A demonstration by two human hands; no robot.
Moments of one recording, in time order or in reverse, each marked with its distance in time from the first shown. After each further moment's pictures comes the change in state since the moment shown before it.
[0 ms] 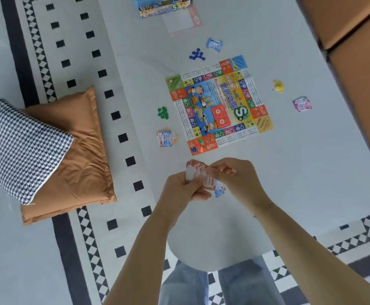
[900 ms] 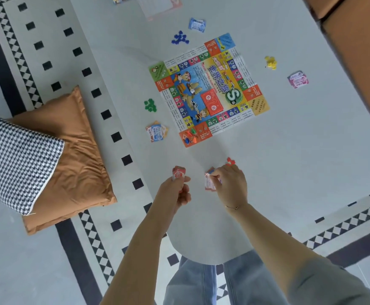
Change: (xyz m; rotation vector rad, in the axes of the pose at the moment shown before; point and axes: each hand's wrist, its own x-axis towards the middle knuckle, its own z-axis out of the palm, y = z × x) left_hand 0.027 -0.032 -0.006 -0.115 0.130 -0.257; right_hand 0.014 0.131 0.046 -0.658 0.300 -0.142
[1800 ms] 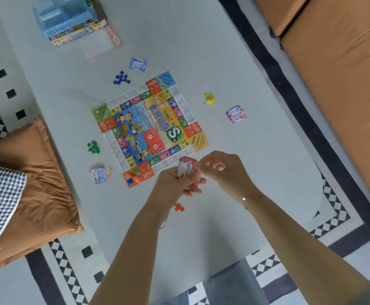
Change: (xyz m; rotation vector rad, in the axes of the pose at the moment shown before) left_hand 0.012 0.080 0.191 0.347 -0.229 0.268; right_hand 0.113 0.064 -0.211 0.744 -0.284 0.195
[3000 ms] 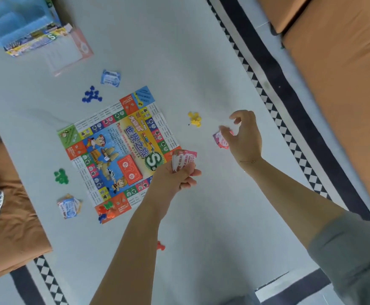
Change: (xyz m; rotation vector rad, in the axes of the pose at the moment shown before) left_hand 0.120 0.041 0.041 -0.188 0.073 -0.084; right_hand 0.180 0.070 -0.097 -0.385 0.466 -0.108
